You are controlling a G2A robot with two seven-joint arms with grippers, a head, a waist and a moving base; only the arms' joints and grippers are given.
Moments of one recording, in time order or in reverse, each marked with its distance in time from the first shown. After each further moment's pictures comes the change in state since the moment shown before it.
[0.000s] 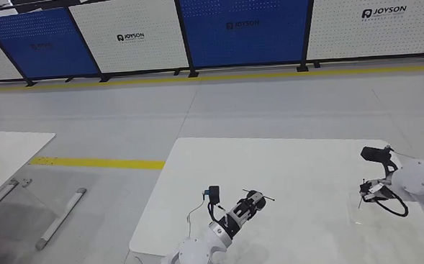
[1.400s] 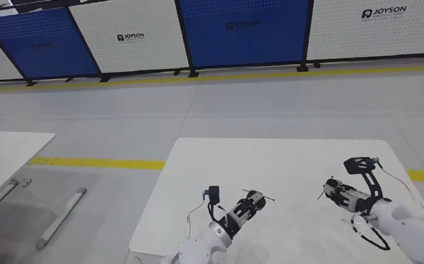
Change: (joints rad) left arm 0.000 0.000 0.000 0.000 0.000 0.000 0.000; right arm -0.533 0.048 0.273 -0.472 0.078 -0.263 -0.637
